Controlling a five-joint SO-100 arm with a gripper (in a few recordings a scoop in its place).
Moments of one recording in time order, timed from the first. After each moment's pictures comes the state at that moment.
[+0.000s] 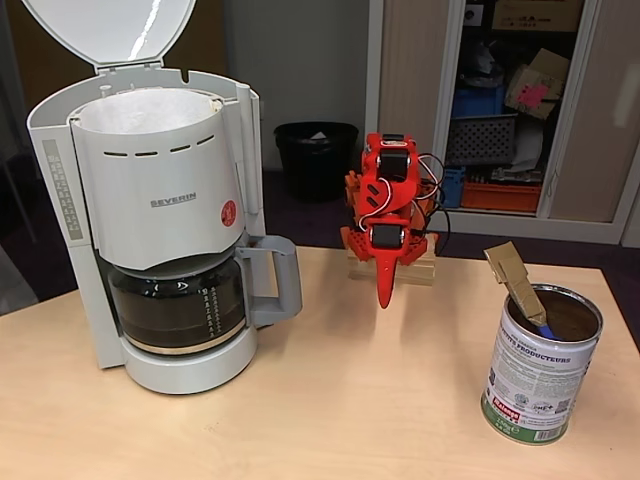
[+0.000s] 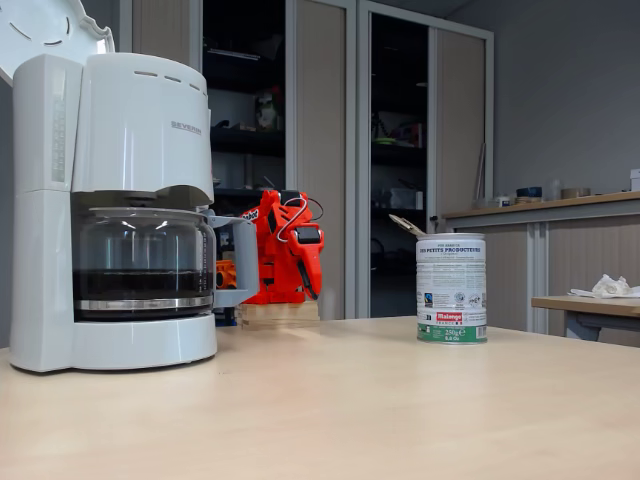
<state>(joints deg) -7.5 189.7 179.6 68.8 1.4</state>
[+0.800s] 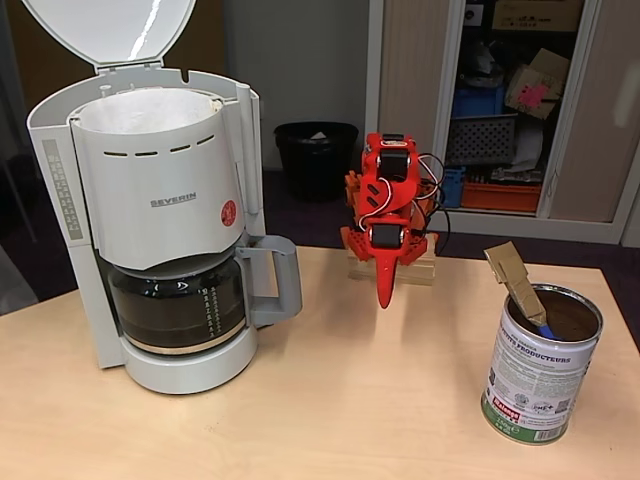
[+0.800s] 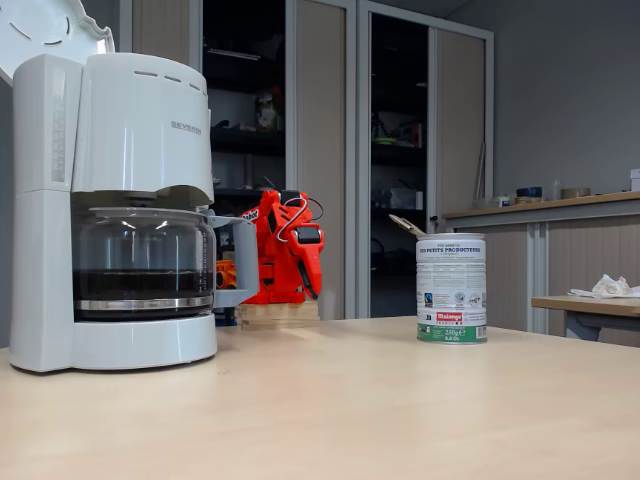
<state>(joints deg) -7.6 189.7 179.6 67.6 3.6</state>
